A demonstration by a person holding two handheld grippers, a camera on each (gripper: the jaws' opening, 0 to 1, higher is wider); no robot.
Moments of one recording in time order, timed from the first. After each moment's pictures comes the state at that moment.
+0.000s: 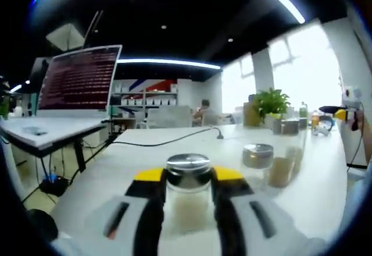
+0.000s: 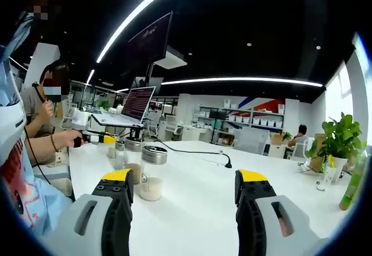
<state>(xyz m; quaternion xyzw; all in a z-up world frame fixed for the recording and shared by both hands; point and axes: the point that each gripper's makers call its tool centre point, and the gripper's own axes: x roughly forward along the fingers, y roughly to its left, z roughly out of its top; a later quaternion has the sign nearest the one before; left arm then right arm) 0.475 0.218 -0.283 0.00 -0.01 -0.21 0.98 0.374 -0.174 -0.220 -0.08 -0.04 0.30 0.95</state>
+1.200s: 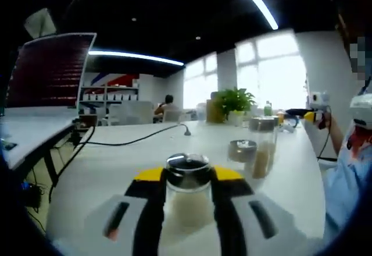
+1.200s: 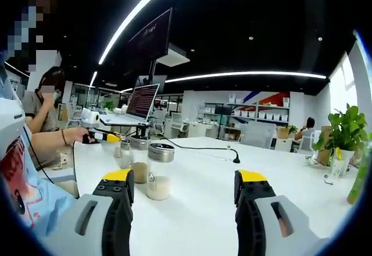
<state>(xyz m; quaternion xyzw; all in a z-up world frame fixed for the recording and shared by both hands) 0.477 0.210 -0.283 0.00 0.01 -0.37 0.93 0.381 -0.163 -0.228 -0.07 -0.02 0.32 0.95</state>
